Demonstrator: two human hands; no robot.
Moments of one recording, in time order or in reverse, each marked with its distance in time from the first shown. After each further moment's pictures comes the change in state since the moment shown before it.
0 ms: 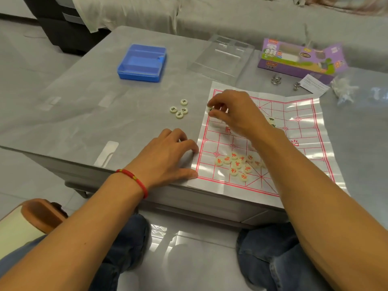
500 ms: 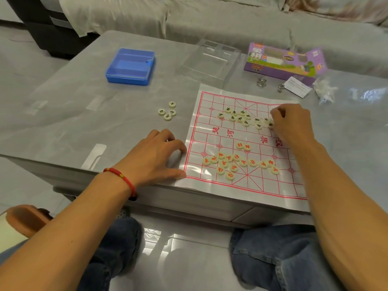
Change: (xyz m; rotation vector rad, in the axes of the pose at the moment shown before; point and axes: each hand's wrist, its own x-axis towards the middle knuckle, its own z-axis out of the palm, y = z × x) left_hand 0.002 0.007 -0.005 -0.015 -0.063 -0.037; right_hand -0.064 0.117 -0.042 0.005 0.318 0.618
